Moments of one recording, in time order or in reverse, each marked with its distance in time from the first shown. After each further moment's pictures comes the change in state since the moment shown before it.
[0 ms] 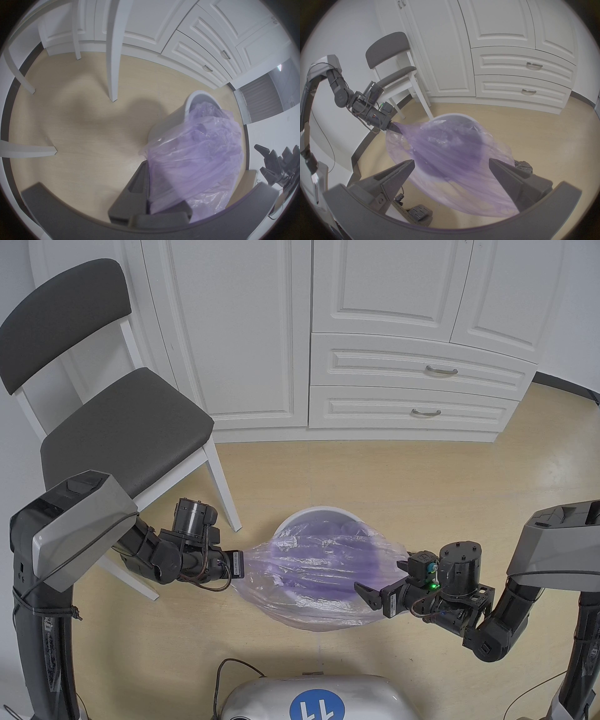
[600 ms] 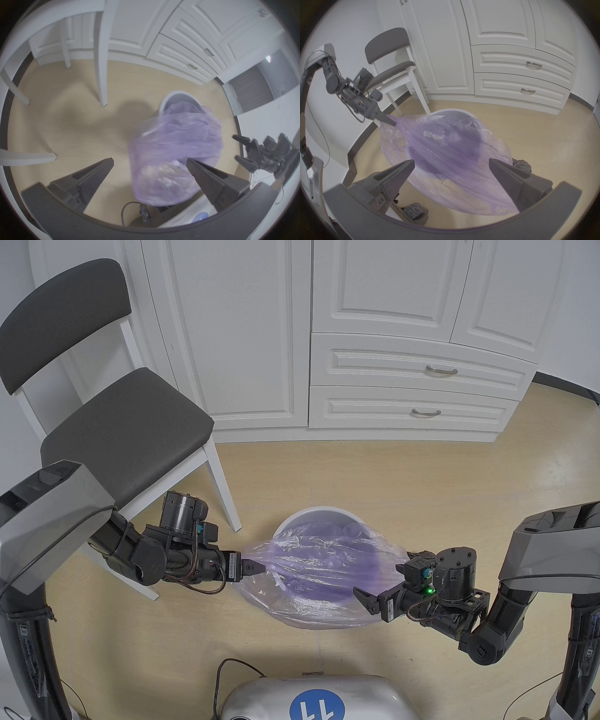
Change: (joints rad) left arm -0.018 -0.146 0.123 0.001 -0.079 0.087; right arm 0.005 0.042 0.001 -0.032 -0.020 -0.034
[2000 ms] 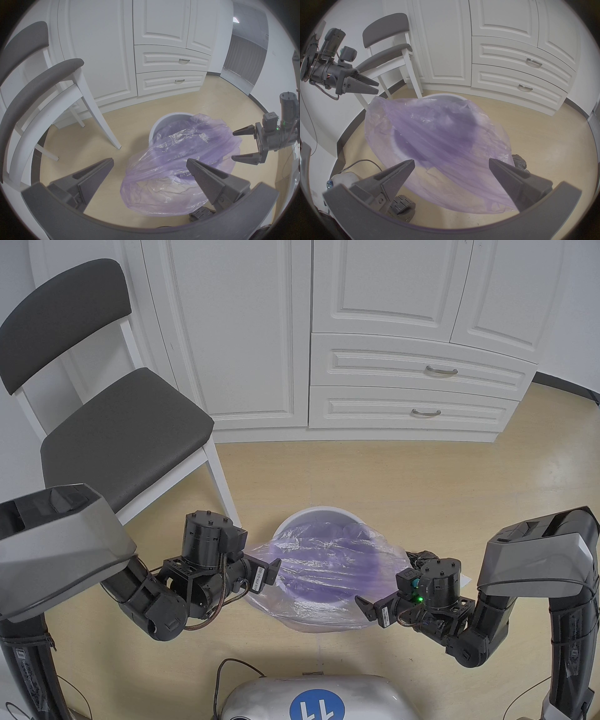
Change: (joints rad) left arm -0.217 -0.058 0.249 -0.502 0.471 0.270; right arm -0.009 0.120 -0.050 -0.008 -0.077 -0.052
